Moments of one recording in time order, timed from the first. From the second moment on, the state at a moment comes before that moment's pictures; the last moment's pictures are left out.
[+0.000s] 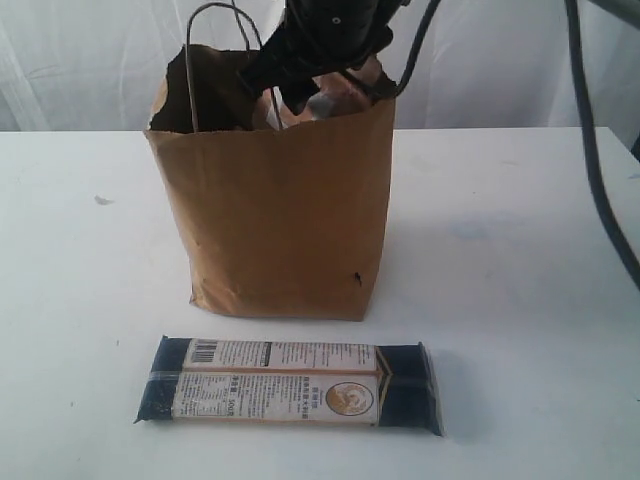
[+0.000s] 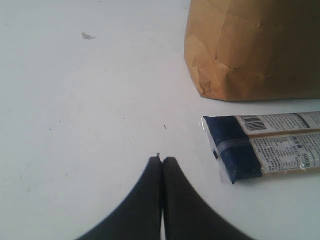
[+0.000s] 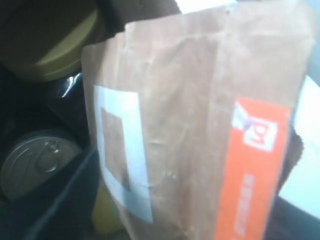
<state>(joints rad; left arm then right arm) -0.23 0.00 0.02 -0.21 0.40 0.10 0.69 1.98 -2.12 -0.25 1.23 -0.02</state>
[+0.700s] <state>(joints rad) -0.23 0.00 0.02 -0.21 0.40 0.10 0.74 1.87 -2.12 -0.24 1.23 0.02</state>
